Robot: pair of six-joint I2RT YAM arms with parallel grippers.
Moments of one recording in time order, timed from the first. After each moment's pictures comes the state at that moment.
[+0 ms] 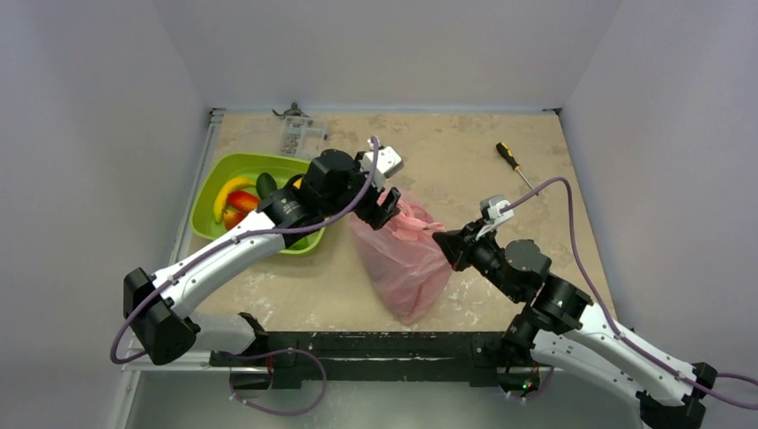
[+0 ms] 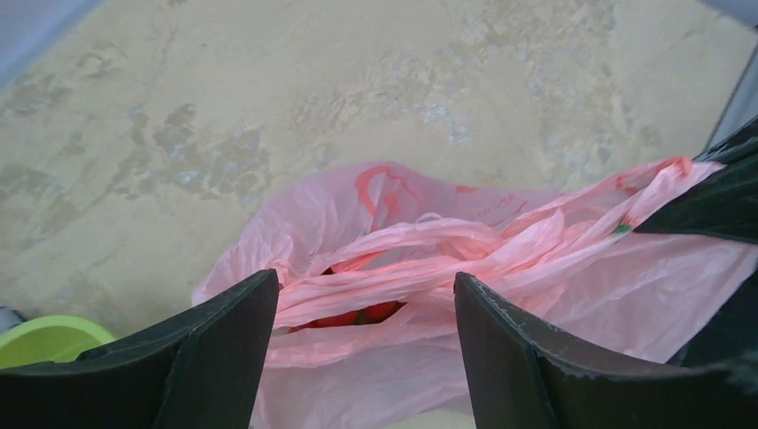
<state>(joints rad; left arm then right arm) -0.77 1.33 1.25 -0.37 0.17 0.02 0.92 0.53 0.61 -0.23 0.27 0.40</state>
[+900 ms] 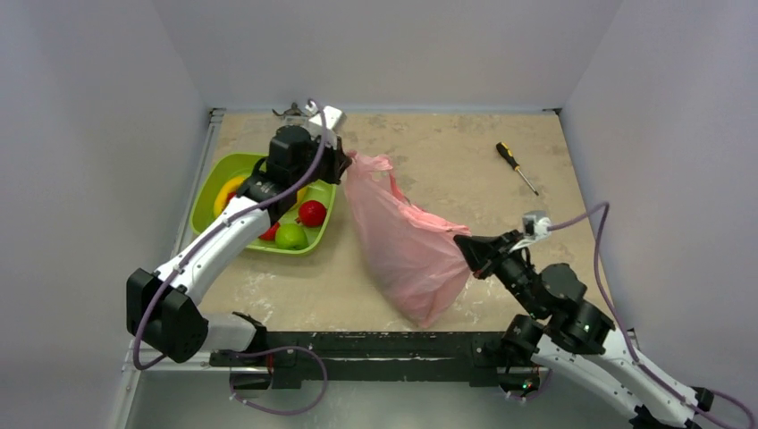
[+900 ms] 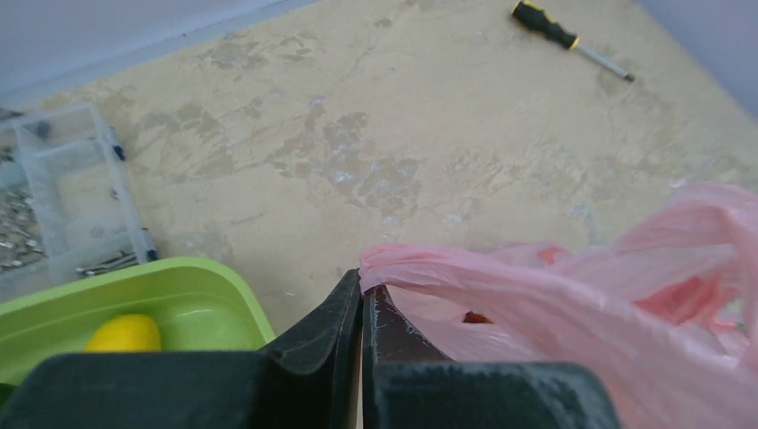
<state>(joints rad) -0.54 1.33 1.16 -0.18 0.06 -0.01 0.92 0.34 0.56 -0.25 0.29 0.48</state>
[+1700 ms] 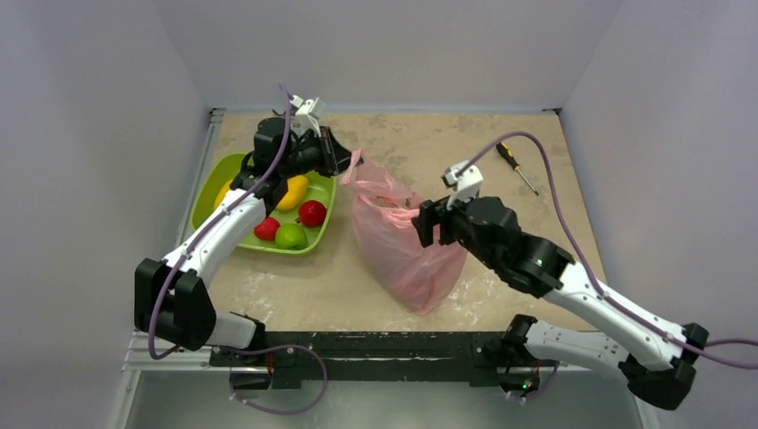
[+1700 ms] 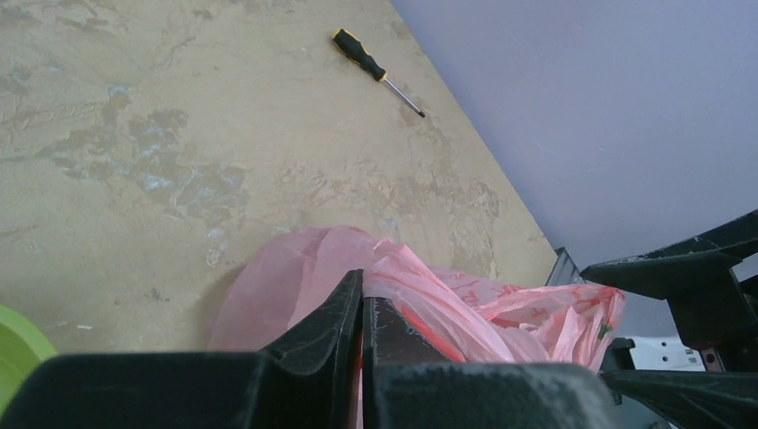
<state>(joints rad) -0.33 1.39 1.13 0.02 0.60 -0.51 0.92 0.82 0.93 -0.44 0.37 0.28</state>
